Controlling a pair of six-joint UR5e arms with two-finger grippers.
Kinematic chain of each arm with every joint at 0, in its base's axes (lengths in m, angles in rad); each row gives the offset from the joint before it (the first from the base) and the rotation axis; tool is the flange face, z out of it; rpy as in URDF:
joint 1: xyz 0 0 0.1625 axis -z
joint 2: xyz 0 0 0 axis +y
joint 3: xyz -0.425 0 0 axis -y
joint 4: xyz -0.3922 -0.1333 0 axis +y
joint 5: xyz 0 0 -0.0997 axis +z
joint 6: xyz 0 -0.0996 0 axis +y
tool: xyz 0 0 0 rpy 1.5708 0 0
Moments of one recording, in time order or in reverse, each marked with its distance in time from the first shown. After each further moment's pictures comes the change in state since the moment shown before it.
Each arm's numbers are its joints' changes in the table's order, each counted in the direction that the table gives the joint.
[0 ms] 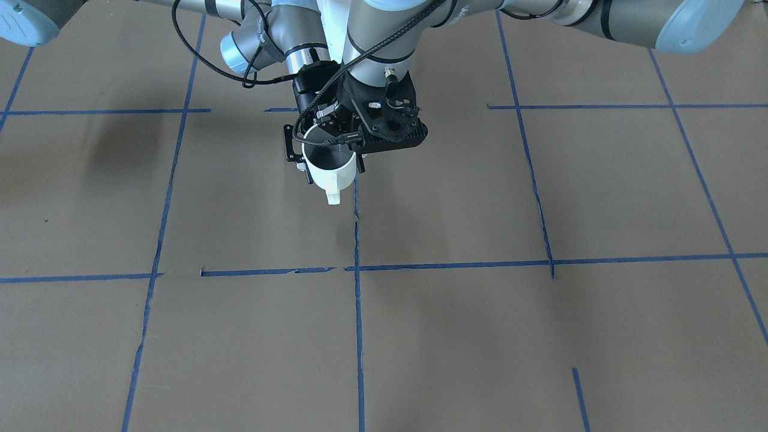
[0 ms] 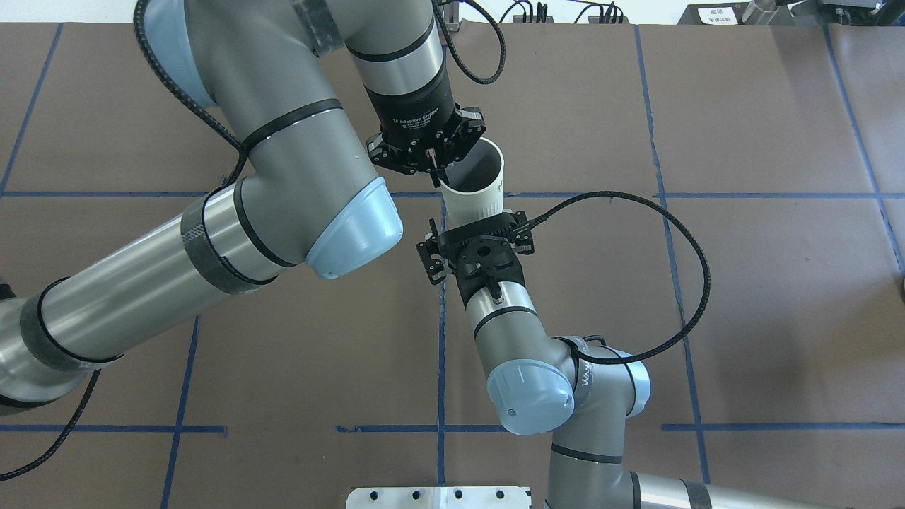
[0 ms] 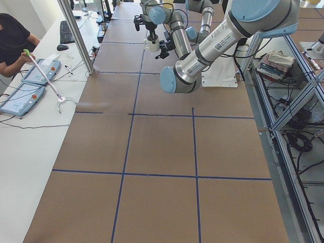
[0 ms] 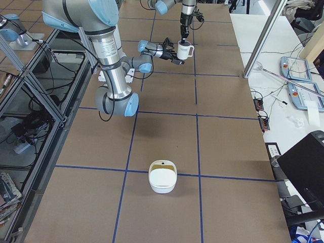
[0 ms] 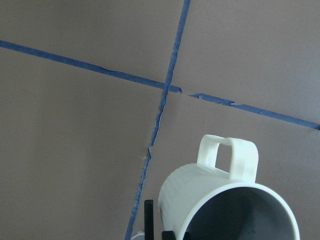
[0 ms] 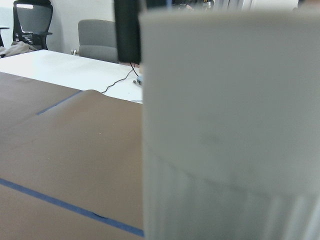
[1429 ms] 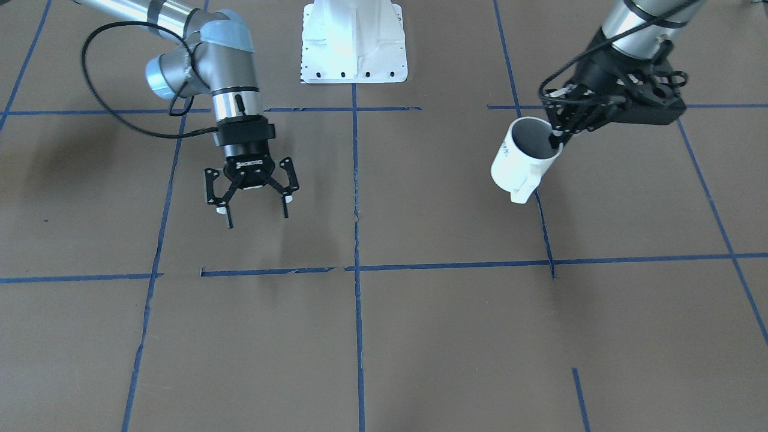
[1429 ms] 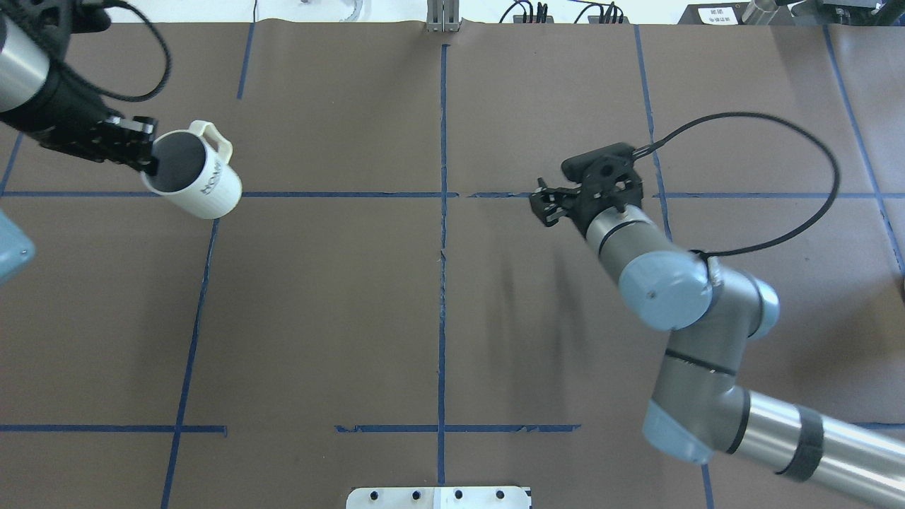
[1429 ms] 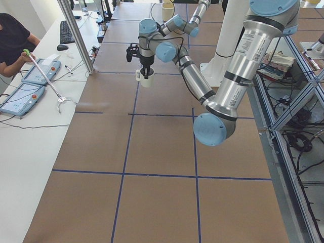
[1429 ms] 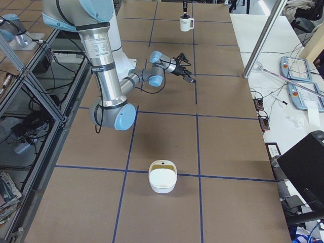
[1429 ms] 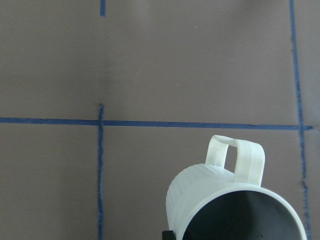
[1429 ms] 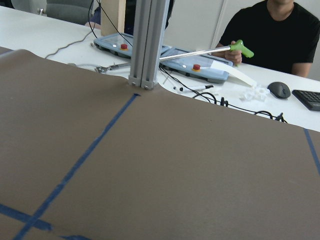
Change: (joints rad) left arm 0.298 -0.744 -0.440 0.151 0.011 -0.544; right arm -0.288 0.243 0.122 0.005 -0.414 -0.001
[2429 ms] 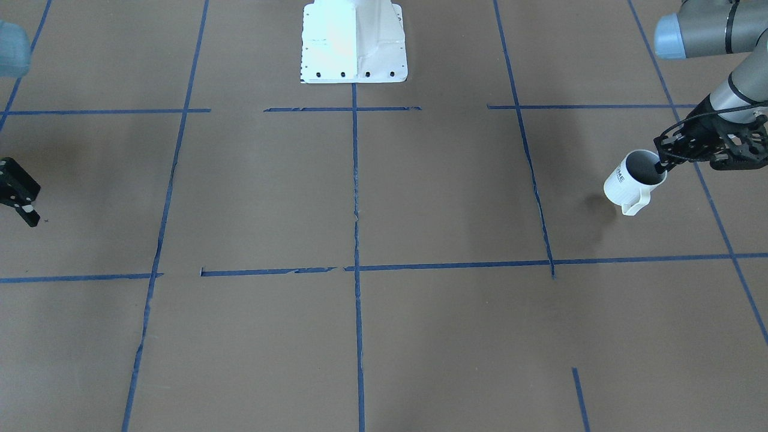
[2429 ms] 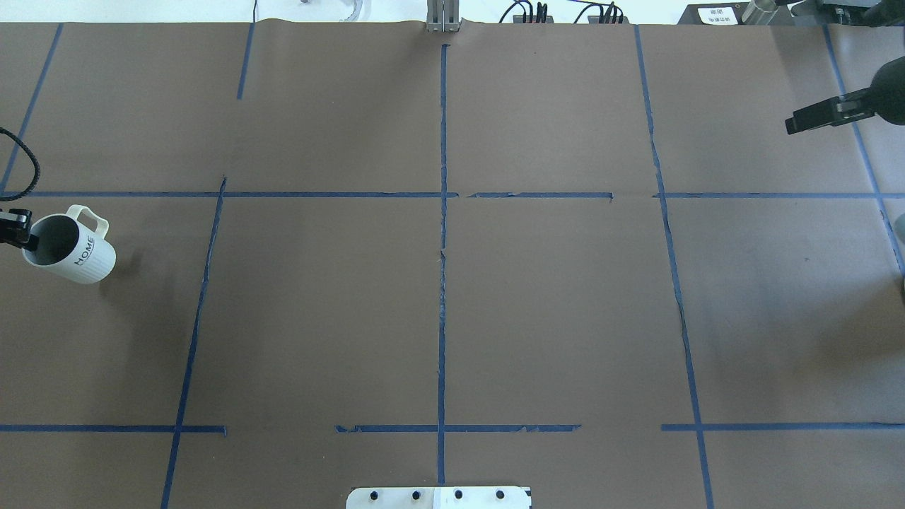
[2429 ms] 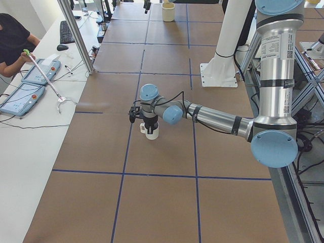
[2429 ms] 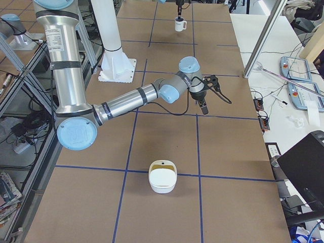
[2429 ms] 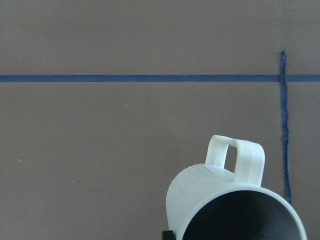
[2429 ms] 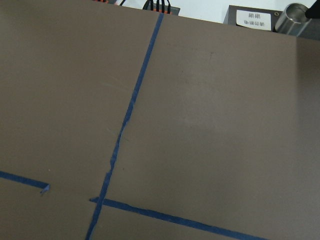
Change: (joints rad) left arm 0.069 -0.347 0.284 0.446 0.058 -0.093; right arm -0.694 0.213 0.124 0.334 -1.011 0.349
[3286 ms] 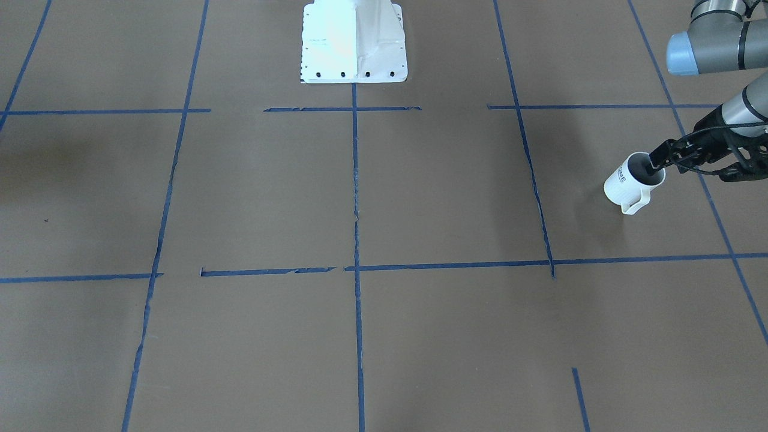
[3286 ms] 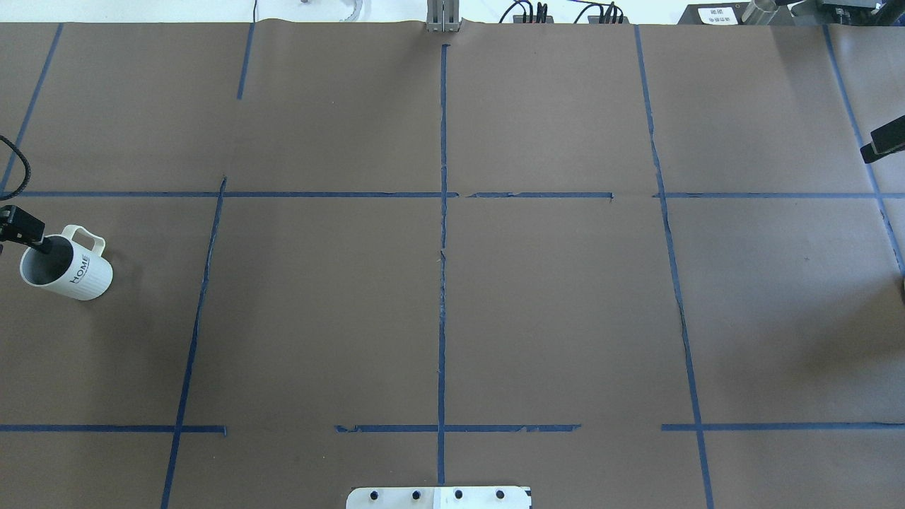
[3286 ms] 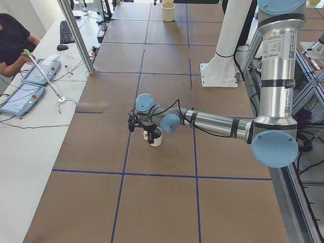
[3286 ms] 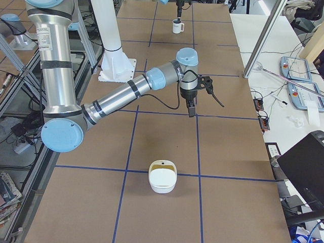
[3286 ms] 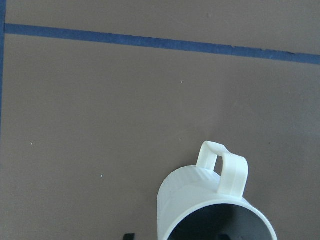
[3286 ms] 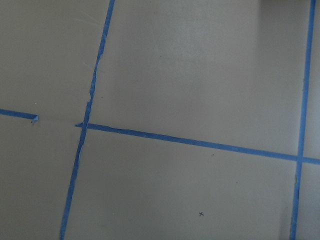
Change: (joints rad) left arm 0.040 0.013 0.061 0.013 0.077 -0.007; right arm -0.095 0.040 0.202 0.477 -0.090 0.177
